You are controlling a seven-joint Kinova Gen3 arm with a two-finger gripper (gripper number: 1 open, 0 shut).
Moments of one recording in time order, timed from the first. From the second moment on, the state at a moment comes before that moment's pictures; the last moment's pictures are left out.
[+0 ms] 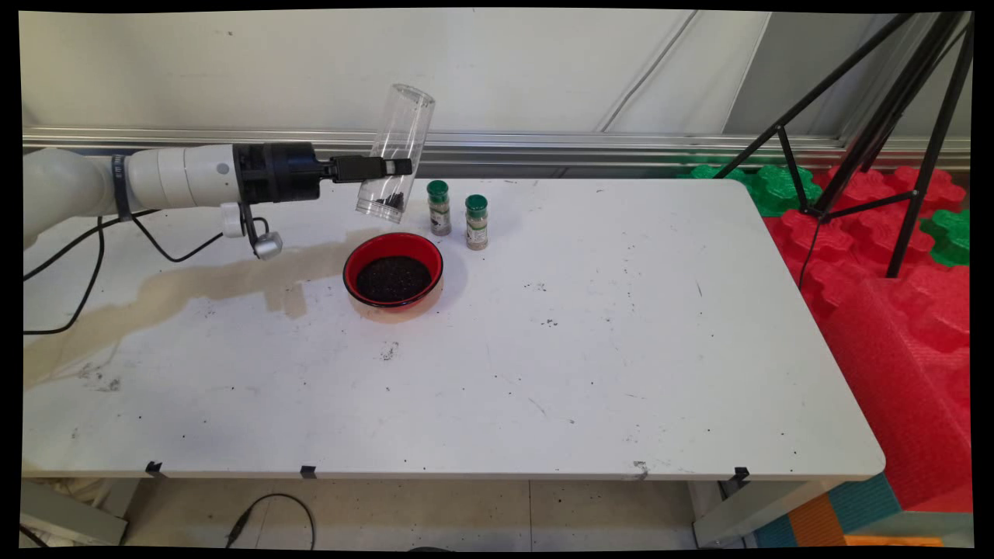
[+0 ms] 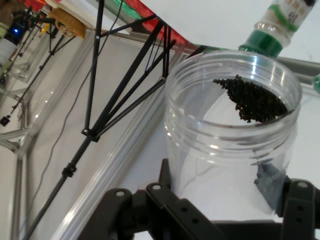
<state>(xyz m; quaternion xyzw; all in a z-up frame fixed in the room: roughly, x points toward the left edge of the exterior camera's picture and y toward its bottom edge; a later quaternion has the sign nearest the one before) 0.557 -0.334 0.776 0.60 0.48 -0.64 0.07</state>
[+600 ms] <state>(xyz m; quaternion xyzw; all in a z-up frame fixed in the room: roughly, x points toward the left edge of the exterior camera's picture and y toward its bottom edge) 0.561 -0.334 0.784 0.54 0.58 -0.61 0.00</state>
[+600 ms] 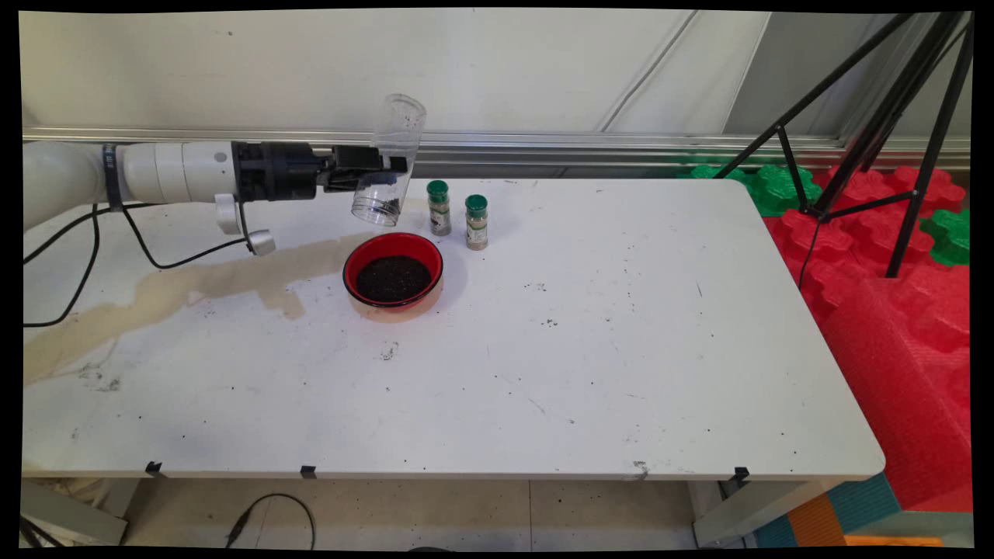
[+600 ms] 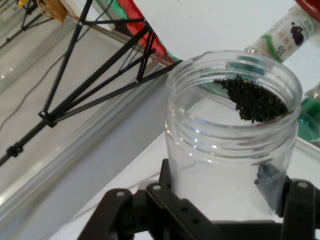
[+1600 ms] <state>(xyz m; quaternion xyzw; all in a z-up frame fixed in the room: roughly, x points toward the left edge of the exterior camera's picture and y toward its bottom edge) 0.571 -0.313 0.843 0.41 0.70 -0.57 -0.09</state>
